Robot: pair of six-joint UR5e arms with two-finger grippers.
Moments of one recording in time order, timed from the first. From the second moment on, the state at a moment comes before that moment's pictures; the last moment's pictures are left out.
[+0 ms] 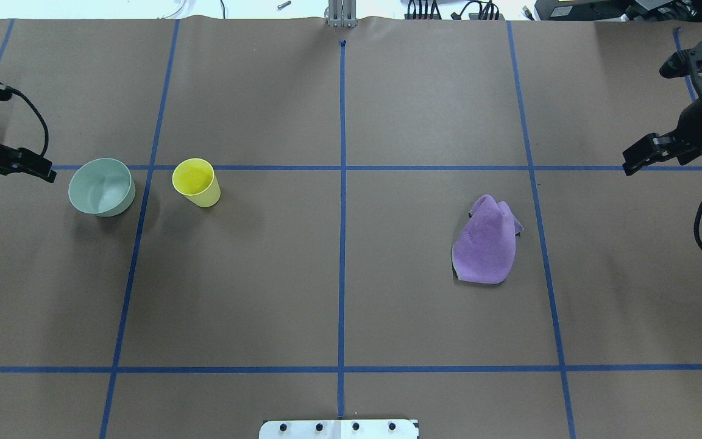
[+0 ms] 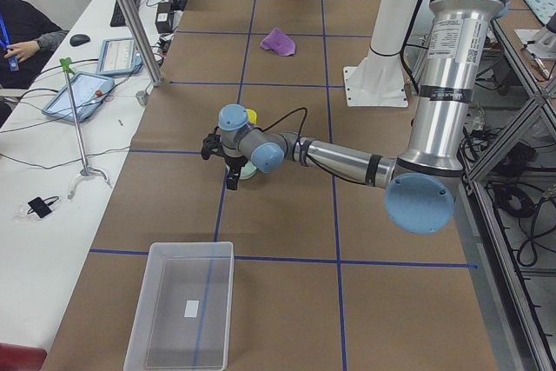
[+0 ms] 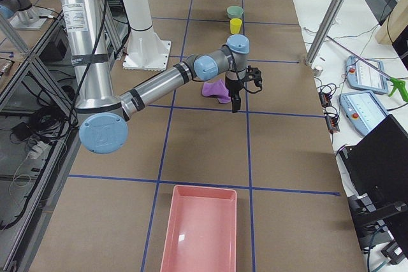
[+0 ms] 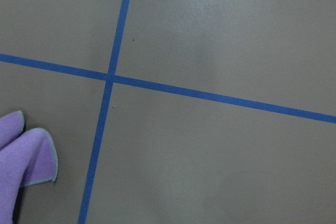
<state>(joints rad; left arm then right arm) -1.05 -1.72 -1.57 -2.01 -2.21 -0.56 1.08 -1.44 1.96 -1.65 2.16 0.47</state>
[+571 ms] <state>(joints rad) -0.99 -1.80 -1.46 -2.09 -2.20 -0.62 1.07 -1.43 1.96 -1.65 2.16 0.48</state>
